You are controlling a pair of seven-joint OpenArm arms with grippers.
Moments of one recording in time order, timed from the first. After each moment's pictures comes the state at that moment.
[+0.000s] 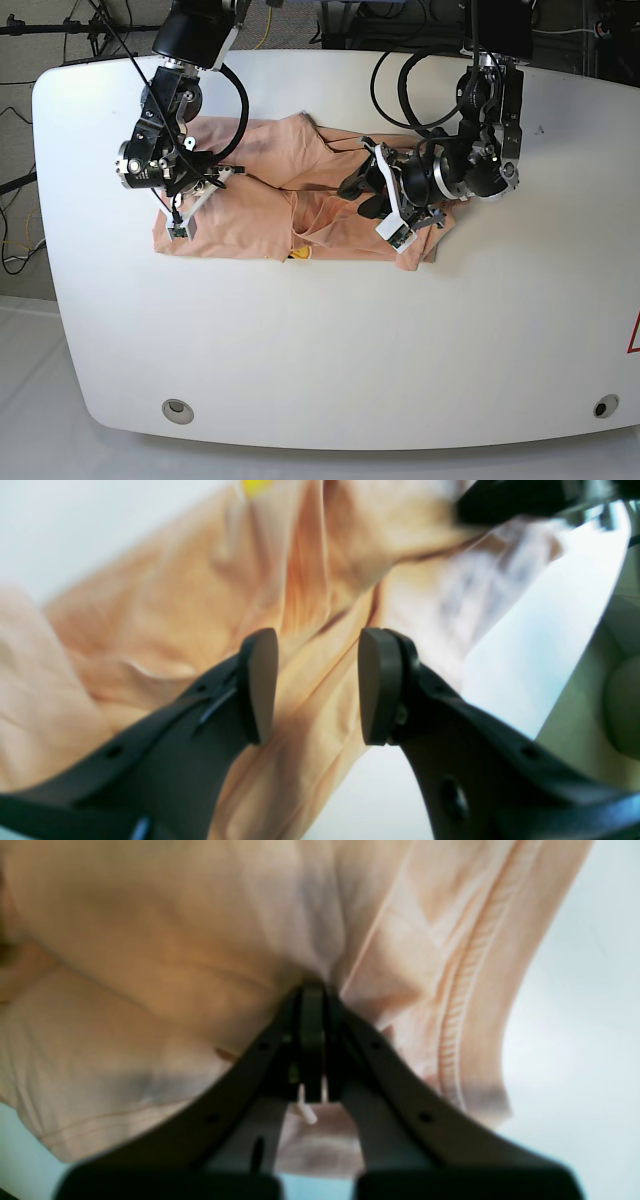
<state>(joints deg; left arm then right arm) 0.5 -6.2 4.7 98.9 -32.5 -36.6 61.2 2.2 -4.4 21.4 93.7 2.4 22.5 -76.9</state>
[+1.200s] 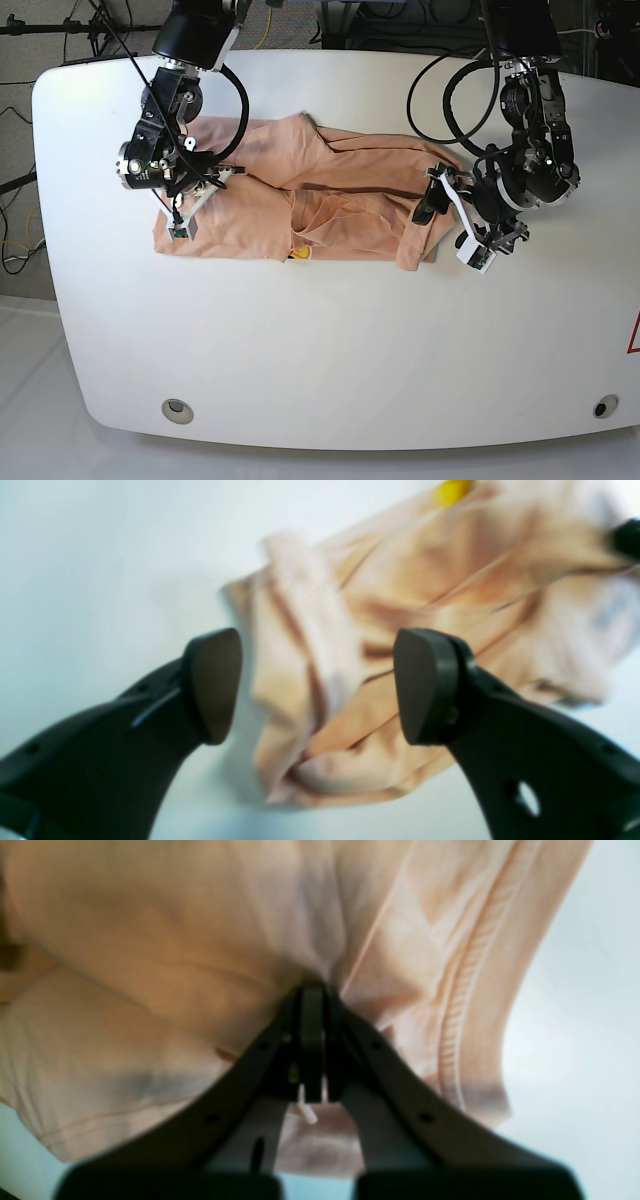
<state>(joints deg) -0.2 -8.3 -9.7 102.1 -24.0 -36.5 62.7 2.4 -4.3 21.4 93.6 2.3 22.5 -77.1</state>
